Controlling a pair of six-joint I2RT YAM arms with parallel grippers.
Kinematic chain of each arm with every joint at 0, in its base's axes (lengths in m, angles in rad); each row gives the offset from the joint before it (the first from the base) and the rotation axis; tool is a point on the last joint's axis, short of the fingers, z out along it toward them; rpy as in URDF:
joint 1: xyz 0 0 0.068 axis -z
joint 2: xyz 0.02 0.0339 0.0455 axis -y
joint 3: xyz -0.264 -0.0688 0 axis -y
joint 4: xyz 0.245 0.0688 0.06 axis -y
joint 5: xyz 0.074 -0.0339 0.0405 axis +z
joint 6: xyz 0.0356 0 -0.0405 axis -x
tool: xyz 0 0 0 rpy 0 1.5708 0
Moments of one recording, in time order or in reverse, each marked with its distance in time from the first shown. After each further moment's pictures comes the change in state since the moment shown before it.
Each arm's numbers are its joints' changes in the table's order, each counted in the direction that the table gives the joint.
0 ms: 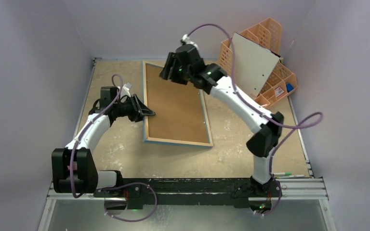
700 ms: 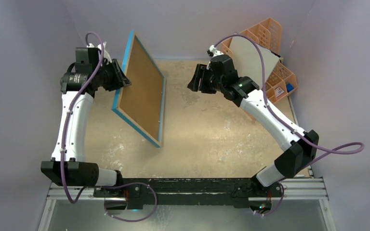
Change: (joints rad) left arm 0.003 -0.058 0.817 -0.653 0.526 -0.288; right arm 0.201 0.428 -0.527 0.117 0.138 0.200
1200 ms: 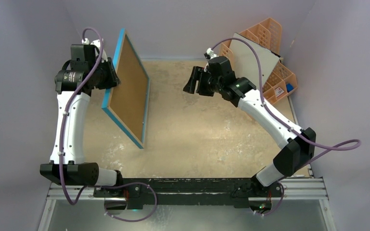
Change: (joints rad) left arm 0.000 -0.016 0.129 -0.122 0.202 -0.167; right arm 0.000 -0.014 -0.041 0.014 0.081 -0.030
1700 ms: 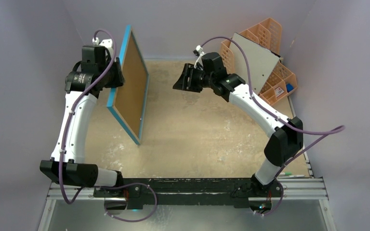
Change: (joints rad) left arm 0.075 0.006 -0.072 0.116 0.089 -0.059; right arm 0.000 -0.124 0.069 0.135 0.193 -0.031
